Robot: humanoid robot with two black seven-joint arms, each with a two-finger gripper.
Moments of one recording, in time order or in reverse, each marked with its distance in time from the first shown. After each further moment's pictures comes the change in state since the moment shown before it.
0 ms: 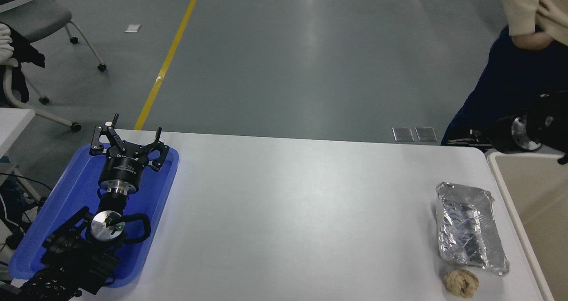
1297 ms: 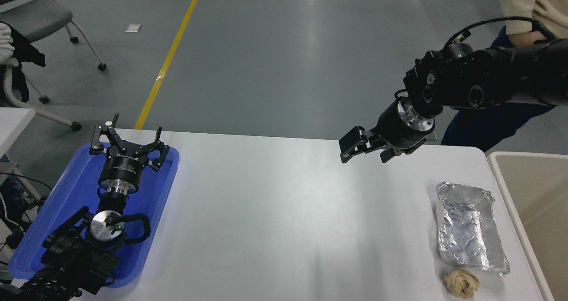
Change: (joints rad) left arm 0.000 0.000 0.001 0.000 0.000 0.000 0.000; right arm 0.362 0.426 -0.189 0.249 0.335 0.267 -0.016
